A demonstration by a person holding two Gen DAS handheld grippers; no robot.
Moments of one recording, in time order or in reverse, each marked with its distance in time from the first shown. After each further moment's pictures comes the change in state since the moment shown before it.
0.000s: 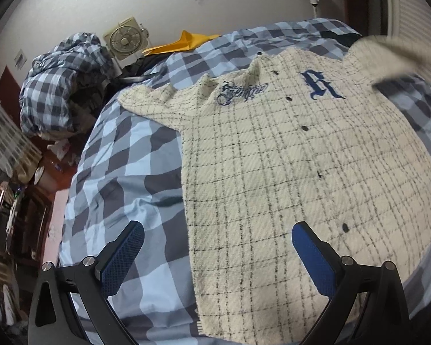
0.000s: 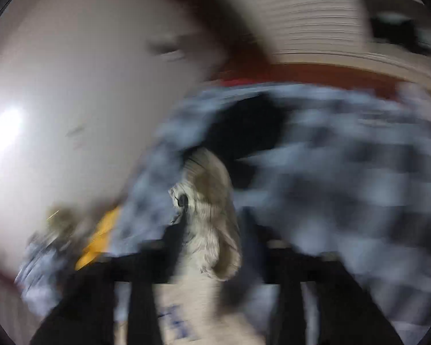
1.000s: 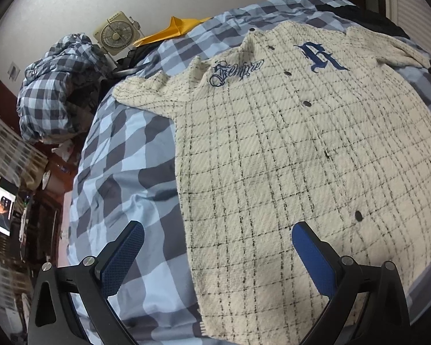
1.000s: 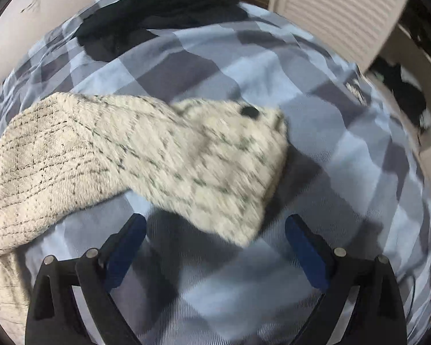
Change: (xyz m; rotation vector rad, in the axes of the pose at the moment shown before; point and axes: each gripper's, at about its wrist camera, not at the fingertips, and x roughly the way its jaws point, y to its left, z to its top) left arm 0.031 -0.019 0.003 0.072 0.095 0.054; right arm 0.187 0.056 -0.077 -0.690 0.207 -0.294
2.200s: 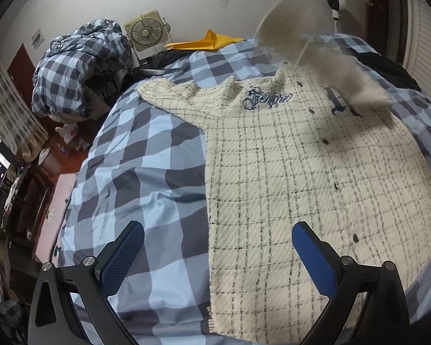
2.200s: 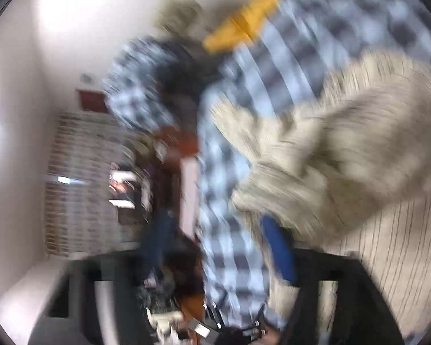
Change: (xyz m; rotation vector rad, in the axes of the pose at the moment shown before) left arm -0.030 0.058 -0.014 -0.188 -0.107 -0.041; right arm -0.262 0.379 -0.073 -0.195 0.411 1.044
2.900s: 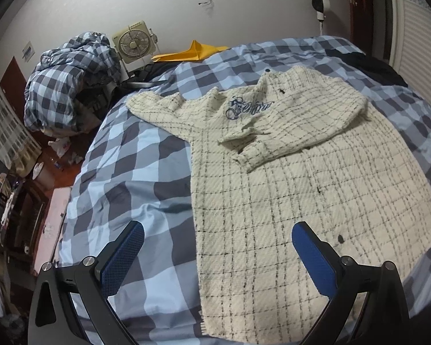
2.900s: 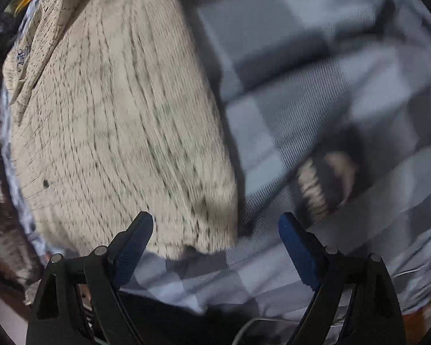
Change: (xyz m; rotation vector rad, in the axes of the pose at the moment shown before) left arm -0.011 -0.017 0.003 0.053 -0.029 -0.022; right arm -0.098 -0.323 -0.226 0.205 0.197 -0.670
